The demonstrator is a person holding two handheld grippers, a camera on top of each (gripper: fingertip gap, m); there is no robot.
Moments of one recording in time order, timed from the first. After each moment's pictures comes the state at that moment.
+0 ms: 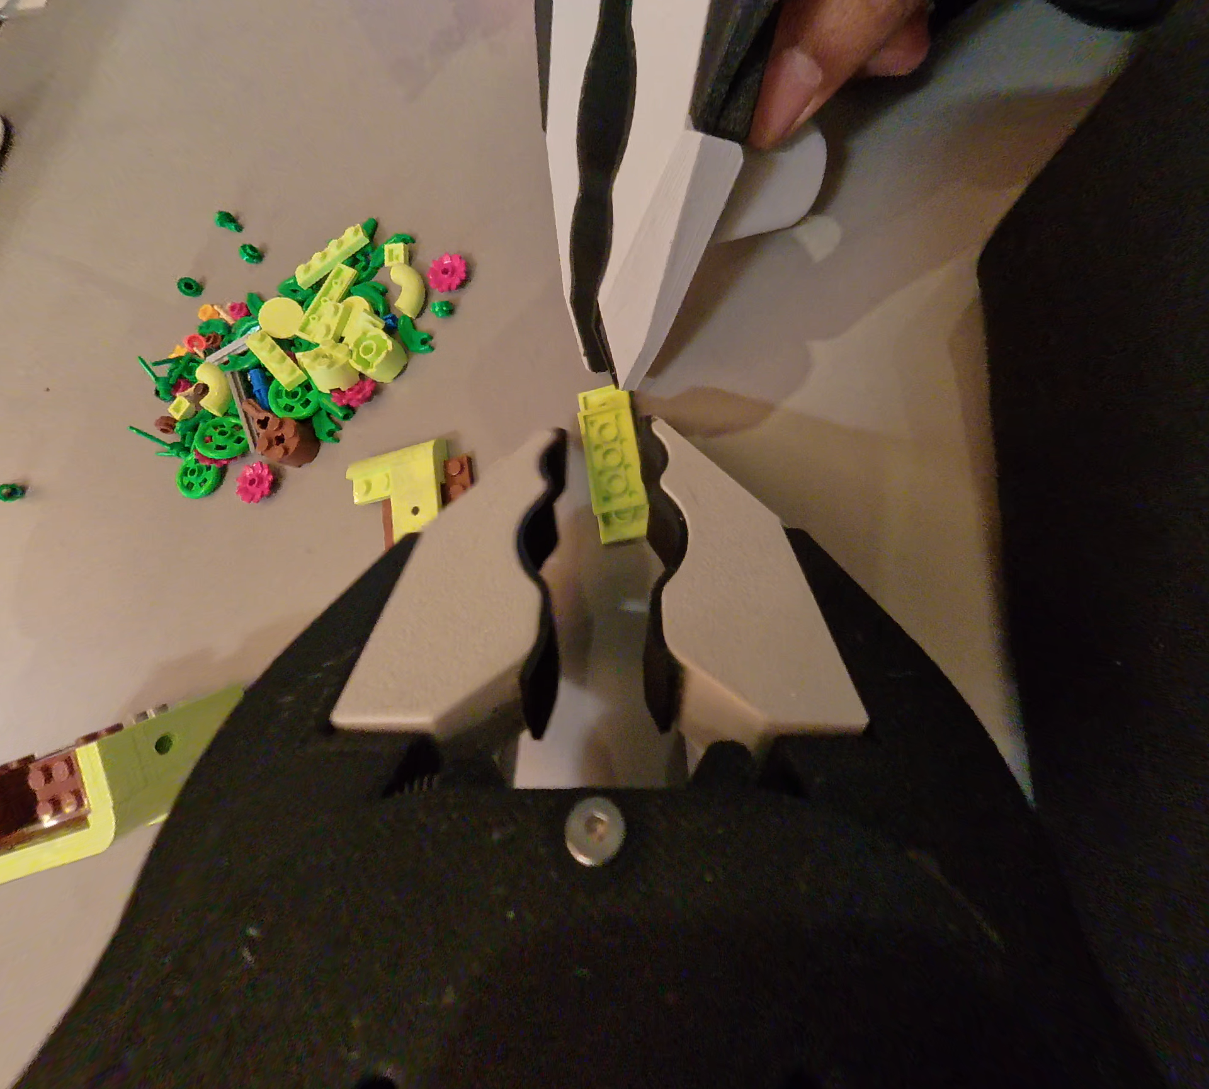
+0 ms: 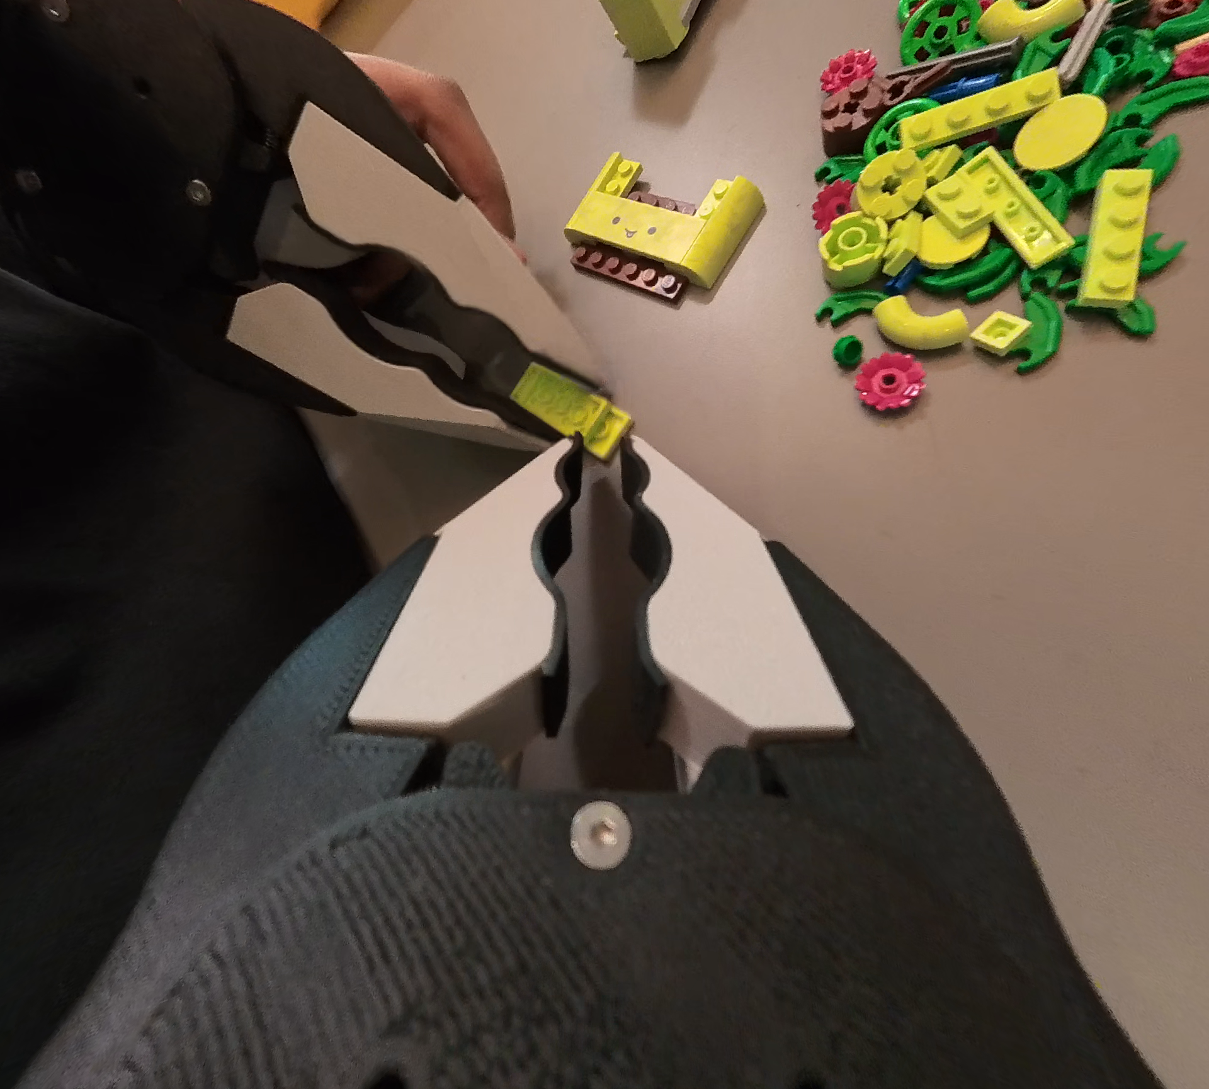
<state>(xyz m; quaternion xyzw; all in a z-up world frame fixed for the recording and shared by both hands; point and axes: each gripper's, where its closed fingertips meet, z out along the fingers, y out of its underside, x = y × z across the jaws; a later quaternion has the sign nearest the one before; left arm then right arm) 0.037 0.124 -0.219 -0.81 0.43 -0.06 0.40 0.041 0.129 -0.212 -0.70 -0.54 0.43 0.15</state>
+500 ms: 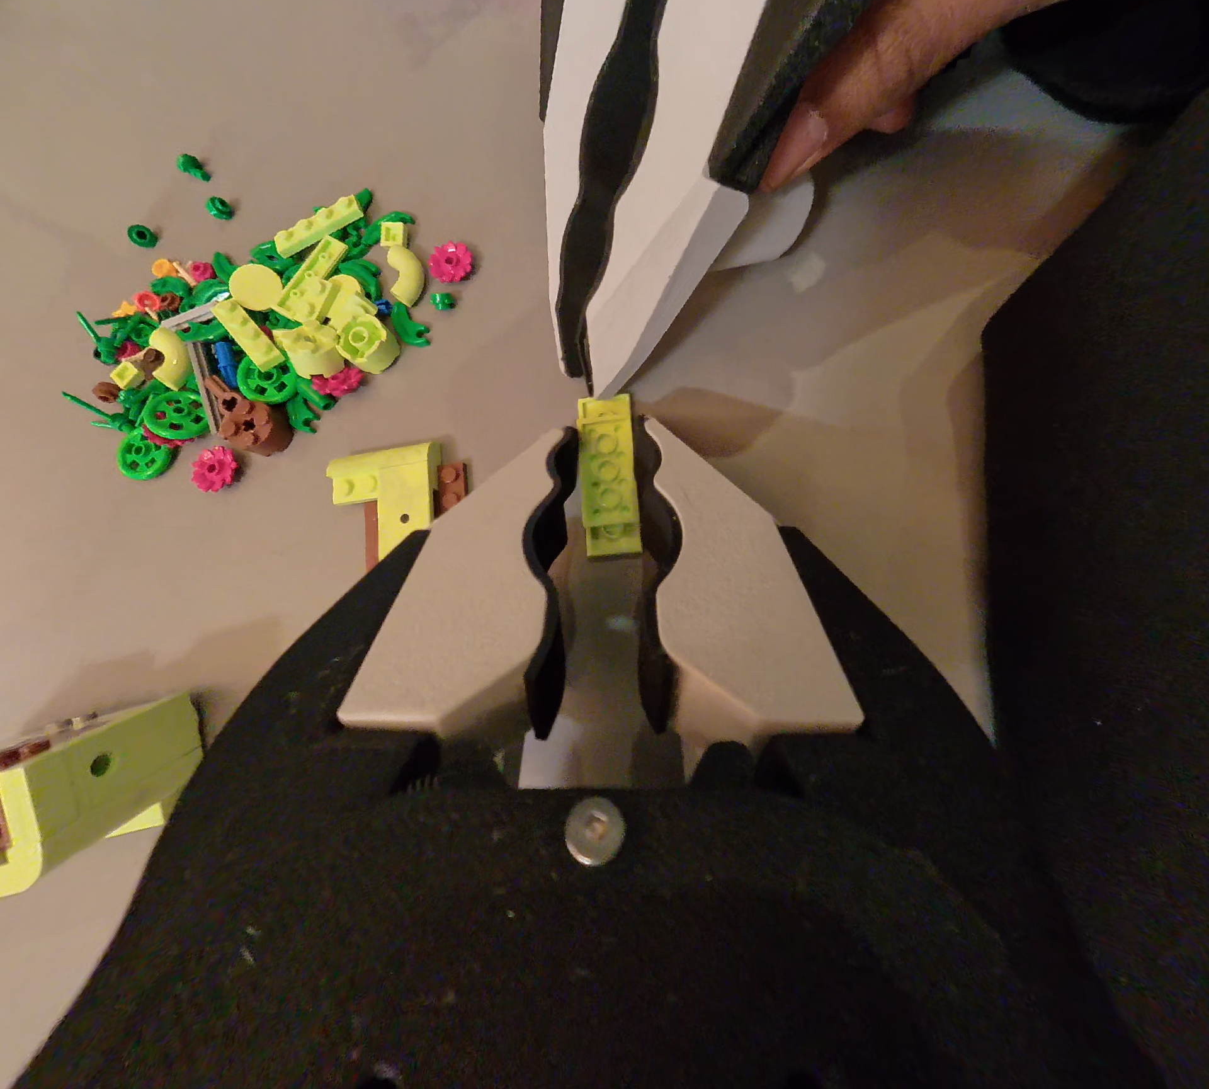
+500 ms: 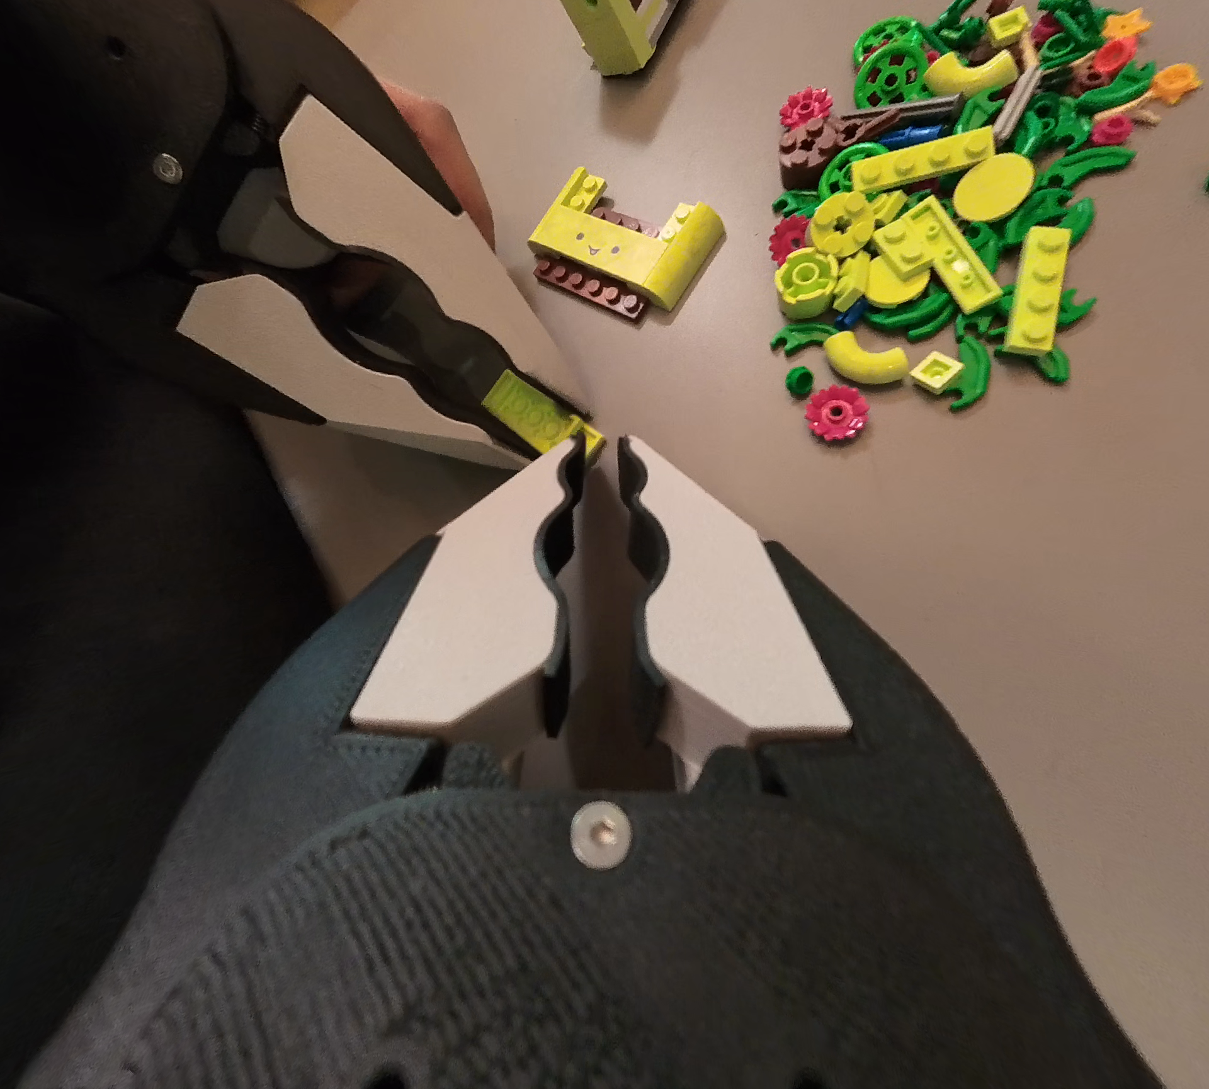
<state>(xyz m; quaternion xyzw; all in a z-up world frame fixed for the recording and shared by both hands) 0.040 0.131 -0.221 -0.84 0.38 -0.10 0.38 0.037 0.142 -0.214 -0.70 -0.56 0.41 0.17</state>
